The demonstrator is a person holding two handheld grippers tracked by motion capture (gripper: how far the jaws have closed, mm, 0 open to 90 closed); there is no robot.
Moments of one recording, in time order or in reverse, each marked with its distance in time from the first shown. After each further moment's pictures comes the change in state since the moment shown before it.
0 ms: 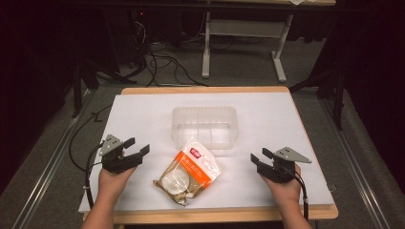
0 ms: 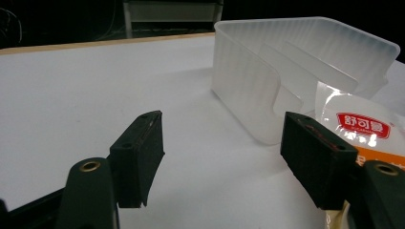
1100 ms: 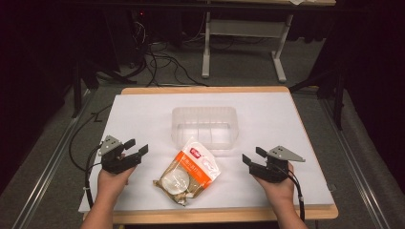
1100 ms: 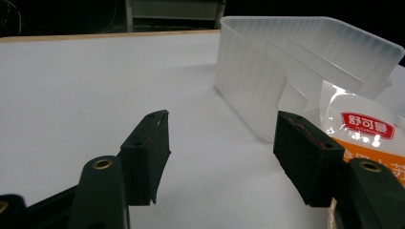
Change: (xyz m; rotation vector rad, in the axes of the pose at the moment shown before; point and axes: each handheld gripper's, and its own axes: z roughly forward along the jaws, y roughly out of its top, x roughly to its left) left arm 0.004 -0.004 0.001 0.006 0.003 -0.030; right arm 0.022 0.011 0.004 -0.019 0.065 -0.011
